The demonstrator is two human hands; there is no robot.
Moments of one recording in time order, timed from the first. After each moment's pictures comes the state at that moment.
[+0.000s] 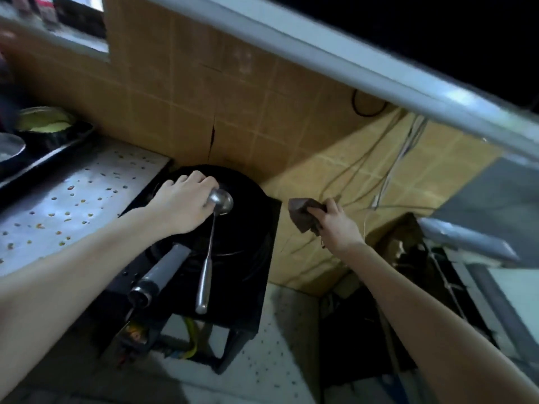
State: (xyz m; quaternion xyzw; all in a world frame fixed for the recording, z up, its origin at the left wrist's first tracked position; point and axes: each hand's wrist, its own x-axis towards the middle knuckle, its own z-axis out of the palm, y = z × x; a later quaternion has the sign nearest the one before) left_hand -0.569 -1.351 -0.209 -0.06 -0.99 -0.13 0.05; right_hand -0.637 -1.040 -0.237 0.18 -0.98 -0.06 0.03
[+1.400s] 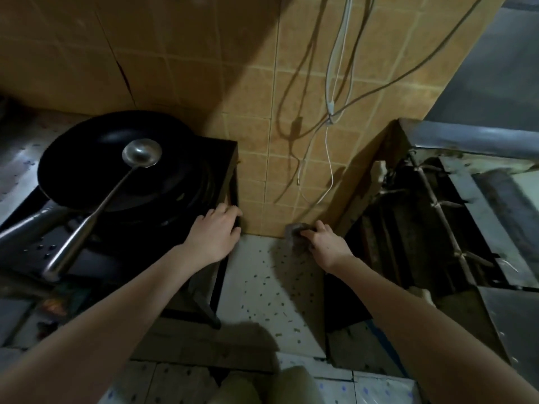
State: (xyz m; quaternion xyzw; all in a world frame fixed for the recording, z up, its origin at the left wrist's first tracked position) left_hand -0.590 -1.065 -0.380 -0.07 -0.99 -0.13 -0.08; right_hand -0.625 -0.809 -0.445 0.16 -0.98 0.04 -0.15
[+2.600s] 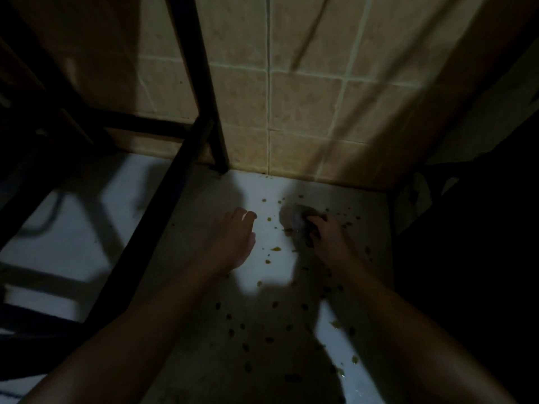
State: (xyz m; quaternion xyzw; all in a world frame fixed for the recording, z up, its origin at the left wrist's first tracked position) left_hand -0.743 -1.008 -1.039 -0.03 -0.98 -0.16 -0.08; right_hand -0.786 -0.790 -1.090 0.08 -0.95 0.28 -0.09
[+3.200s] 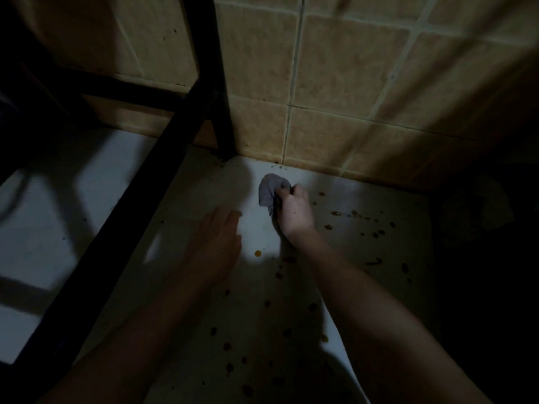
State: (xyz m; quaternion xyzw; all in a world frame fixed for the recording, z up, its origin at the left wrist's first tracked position) left_hand -0.772 -1.060 -1.123 -0.03 -0.99 -0.10 -0.07; right_hand -0.884 -0.905 -1.173 0.11 -0.97 0.22 -0.07
